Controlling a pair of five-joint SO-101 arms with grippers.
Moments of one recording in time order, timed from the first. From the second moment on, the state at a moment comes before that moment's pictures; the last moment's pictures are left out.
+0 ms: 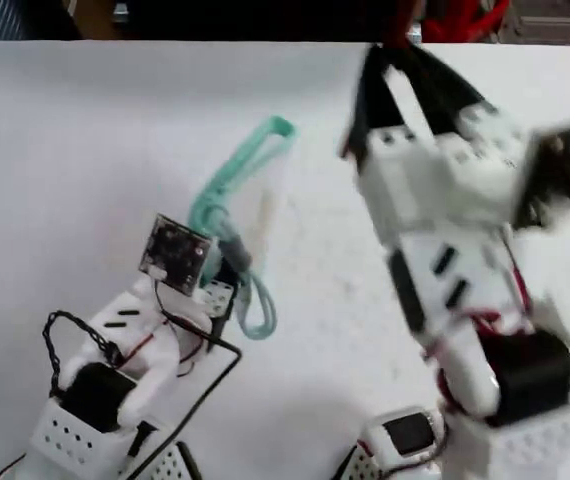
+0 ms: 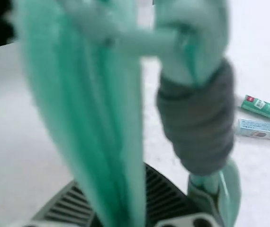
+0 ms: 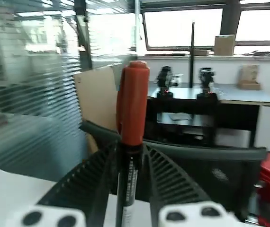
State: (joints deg) left arm 22.9 -80.0 68.6 53.2 1.0; right arm -22.6 -41.3 -6.2 49.5 -2.2
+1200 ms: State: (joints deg) left arm 22.8 -80.0 68.9 53.2 0.1; right arm -35.5 -38.9 16.3 45.0 -7.6
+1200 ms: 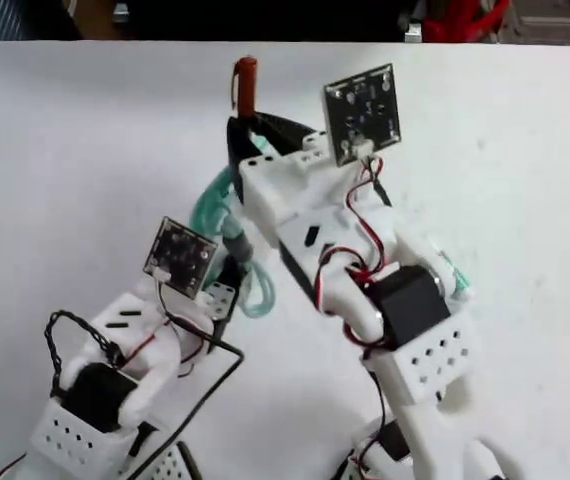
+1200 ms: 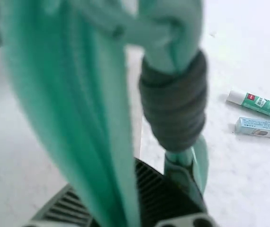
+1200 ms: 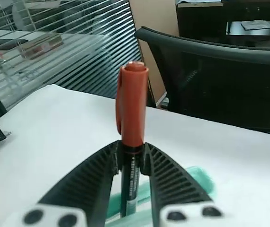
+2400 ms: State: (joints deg) left arm 19.1 -80.0 68.9 53.1 0.1; right arm 7.8 -29.3 9.8 76.0 20.5
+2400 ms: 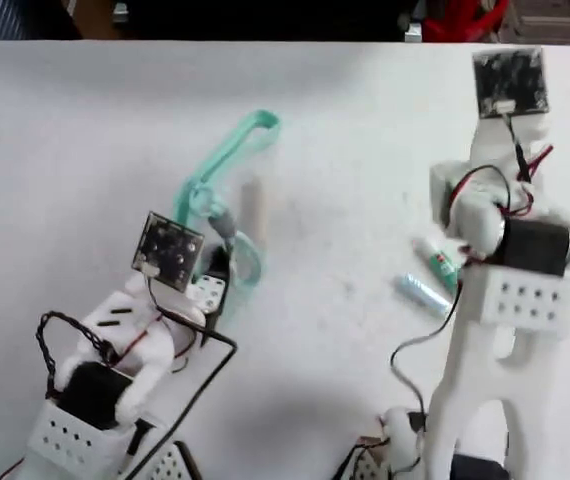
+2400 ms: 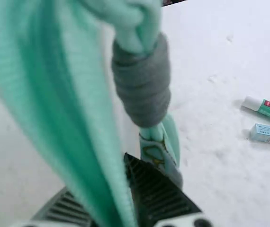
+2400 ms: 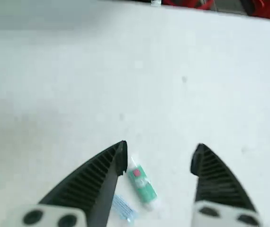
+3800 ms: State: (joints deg) left arm 18.8 -80.9 73.1 48.1 -3.1; right arm 11.3 0.0 24.8 53.2 49.2
